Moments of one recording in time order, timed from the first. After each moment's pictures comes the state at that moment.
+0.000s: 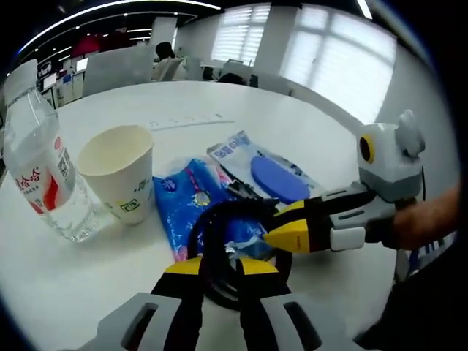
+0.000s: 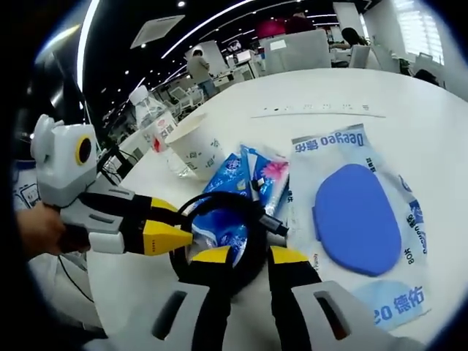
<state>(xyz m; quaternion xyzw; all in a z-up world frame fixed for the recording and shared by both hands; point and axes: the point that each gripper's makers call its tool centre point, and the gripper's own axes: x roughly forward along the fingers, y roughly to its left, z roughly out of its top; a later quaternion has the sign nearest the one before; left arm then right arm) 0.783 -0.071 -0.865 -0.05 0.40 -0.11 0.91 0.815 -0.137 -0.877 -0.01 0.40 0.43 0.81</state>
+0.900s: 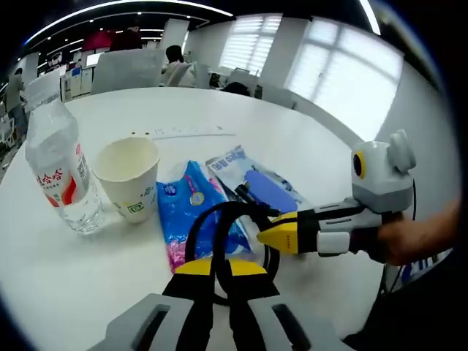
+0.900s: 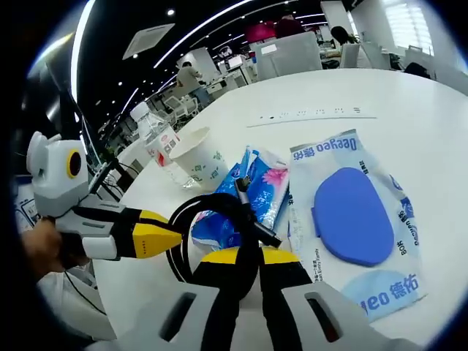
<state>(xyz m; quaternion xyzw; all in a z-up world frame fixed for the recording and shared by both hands) 0.767 -0.081 -0.829 -0.09 0.38 -0.10 0.91 0.807 -0.145 -0.851 0.02 0.40 0.42 0.82</state>
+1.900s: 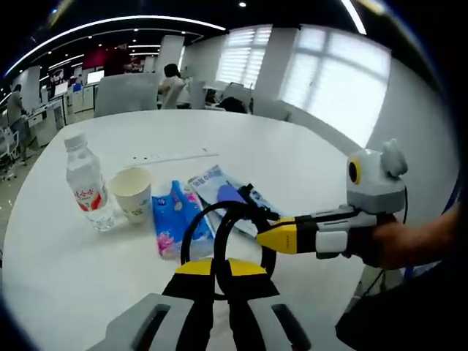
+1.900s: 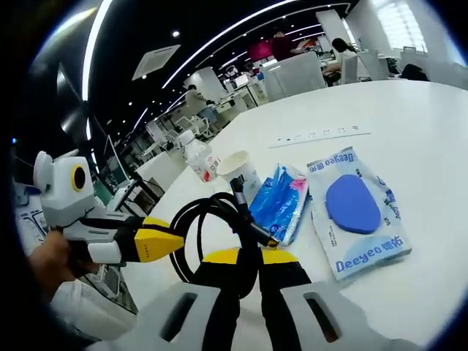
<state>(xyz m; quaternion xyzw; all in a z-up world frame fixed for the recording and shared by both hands) 0.709 -0.105 -0.765 -0.07 0.35 -0.09 0.93 0.751 -0.168 -0.788 0.08 0.36 0.43 0.82</state>
